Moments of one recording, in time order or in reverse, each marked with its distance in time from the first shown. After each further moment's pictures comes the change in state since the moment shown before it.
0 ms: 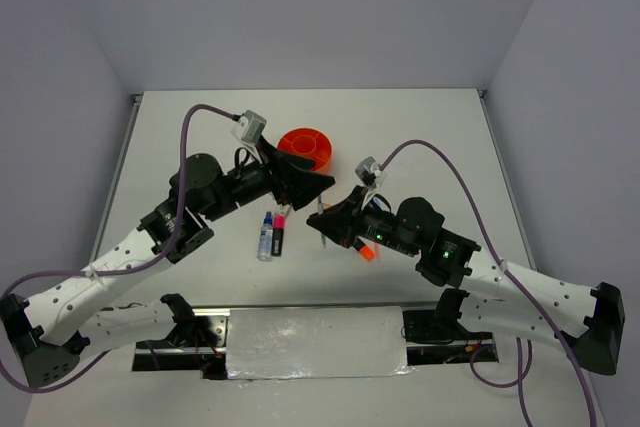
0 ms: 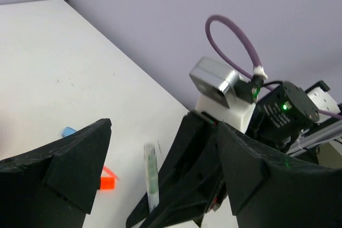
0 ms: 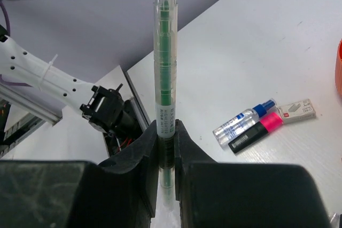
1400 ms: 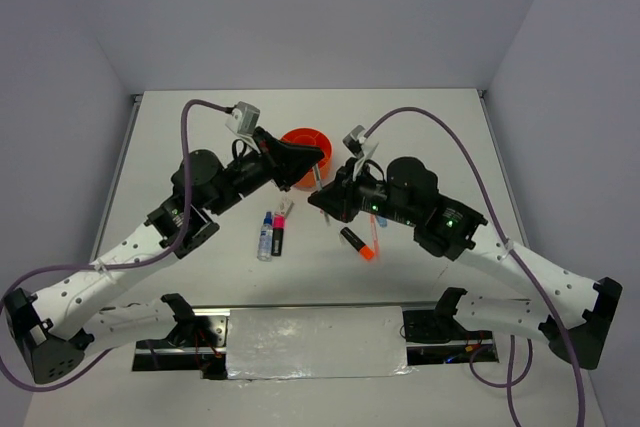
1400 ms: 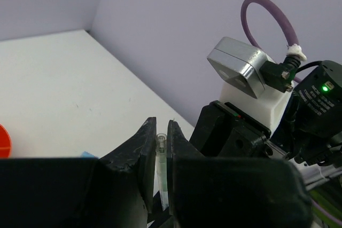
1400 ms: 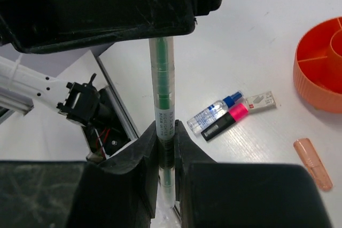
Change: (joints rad) left arm 0.021 0.049 0.004 0.084 -0.053 0.031; right arm -0.084 0.134 0.320 -0.352 -0.031 -0.100
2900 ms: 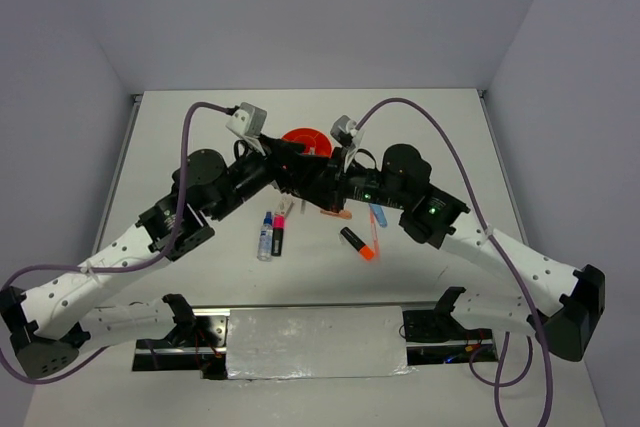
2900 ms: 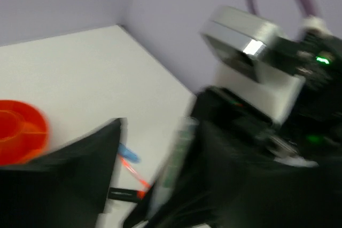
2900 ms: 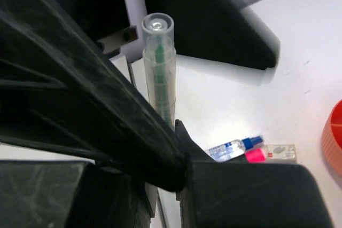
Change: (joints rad) left arm -0.103 -0.006 0.106 -0.160 -0.183 0.124; right arm -0.096 0.128 0.031 0.217 -0.317 -0.061
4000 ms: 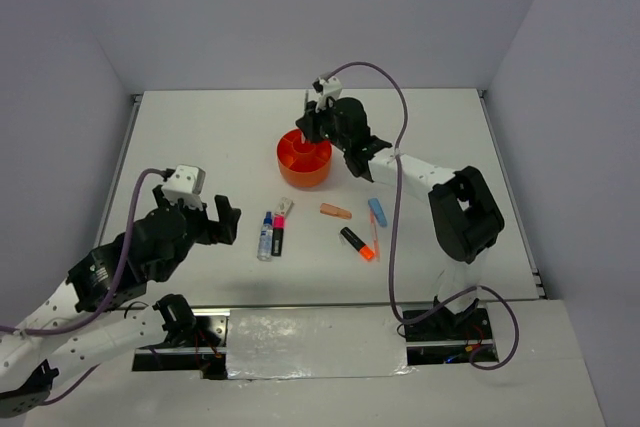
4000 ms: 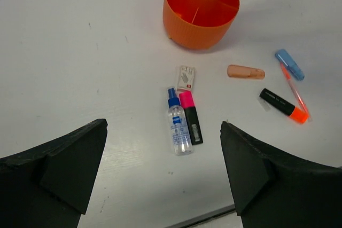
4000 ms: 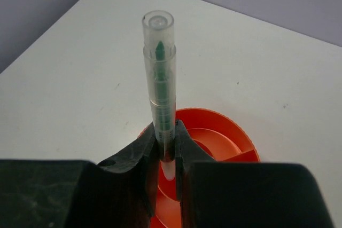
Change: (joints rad) left arm -0.028 -0.451 -0.164 -0.768 -0.584 0.036; right arm -0.242 0.722 0.301 0.299 0.352 -0.122
